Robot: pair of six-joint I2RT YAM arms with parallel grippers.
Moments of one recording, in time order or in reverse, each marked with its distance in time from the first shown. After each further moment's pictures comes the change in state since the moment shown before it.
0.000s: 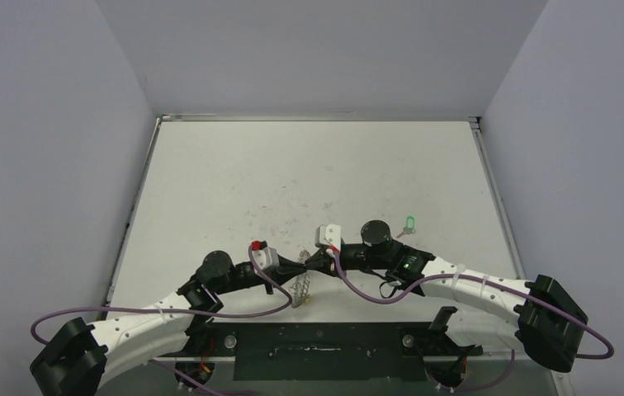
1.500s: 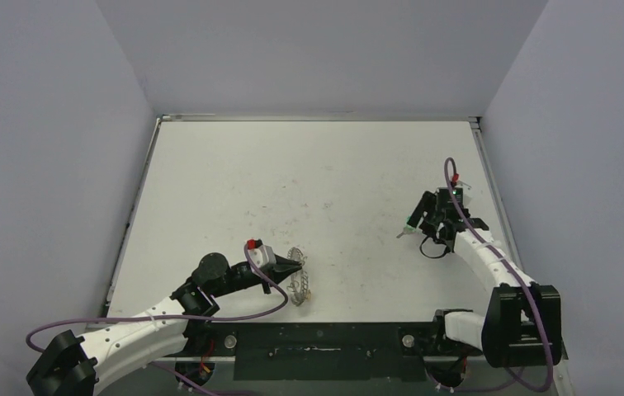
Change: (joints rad) left arm -0.004 -0.117 0.001 -0.129 -0.083 -0.010; right arm -0.832 0.071 0.126 -0.642 0.722 0.737
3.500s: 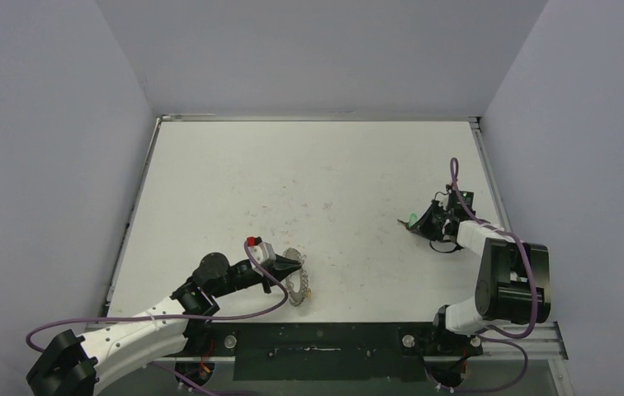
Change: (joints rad) left arm 0.000 0.005 0.000 -0.011 -0.033 -0.045; right arm -0.241 0.266 -0.071 0.272 -0.485 -0.061
